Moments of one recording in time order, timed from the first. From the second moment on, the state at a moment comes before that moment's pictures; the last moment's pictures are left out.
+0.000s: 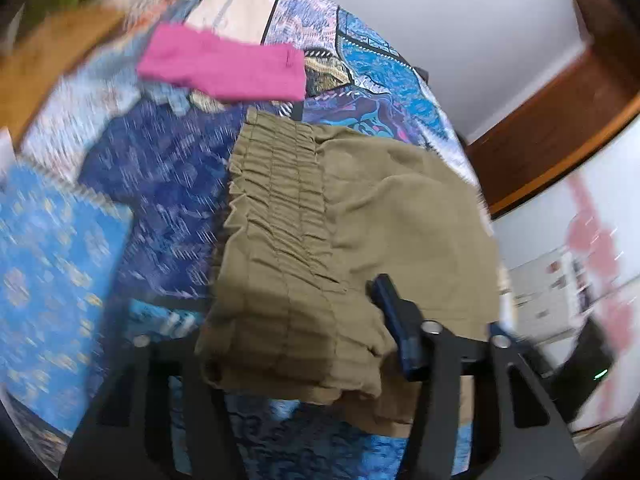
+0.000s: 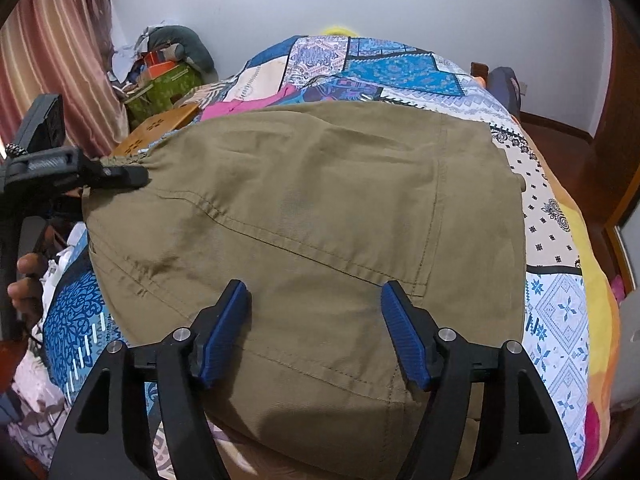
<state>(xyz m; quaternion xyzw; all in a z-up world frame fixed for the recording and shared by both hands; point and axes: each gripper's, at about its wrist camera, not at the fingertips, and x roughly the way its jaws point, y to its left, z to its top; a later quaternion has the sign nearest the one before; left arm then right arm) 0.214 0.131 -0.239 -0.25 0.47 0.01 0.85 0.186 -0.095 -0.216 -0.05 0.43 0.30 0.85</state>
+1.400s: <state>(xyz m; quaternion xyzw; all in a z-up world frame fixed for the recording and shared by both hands) 0.187 -0.005 -0.112 0.04 0.32 -0.01 0.95 0.182 -0.186 -0.209 -0.02 0.46 0.21 0.86</state>
